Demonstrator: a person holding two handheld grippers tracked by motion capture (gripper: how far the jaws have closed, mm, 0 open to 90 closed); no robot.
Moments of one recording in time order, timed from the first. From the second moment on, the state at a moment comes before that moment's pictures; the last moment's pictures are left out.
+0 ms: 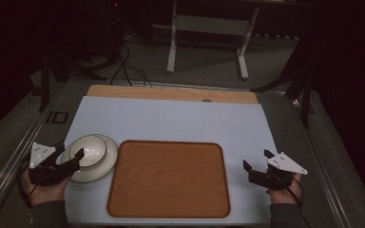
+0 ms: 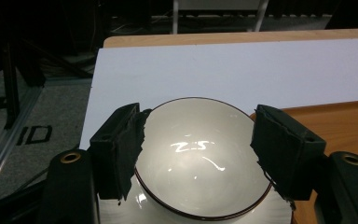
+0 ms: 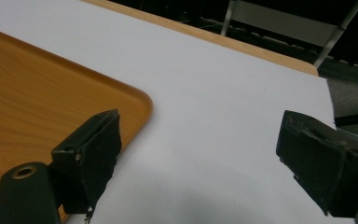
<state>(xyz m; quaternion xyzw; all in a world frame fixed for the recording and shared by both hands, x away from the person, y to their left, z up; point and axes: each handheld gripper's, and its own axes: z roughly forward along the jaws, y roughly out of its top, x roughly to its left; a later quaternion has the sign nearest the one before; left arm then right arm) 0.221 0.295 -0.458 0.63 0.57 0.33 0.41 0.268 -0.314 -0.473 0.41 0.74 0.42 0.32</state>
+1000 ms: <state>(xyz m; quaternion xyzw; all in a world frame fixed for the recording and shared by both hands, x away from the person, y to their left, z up) 0.239 0.308 -0.468 0.63 0.60 0.31 0.40 0.269 -0.314 -0.472 0.40 0.75 0.42 0.31</state>
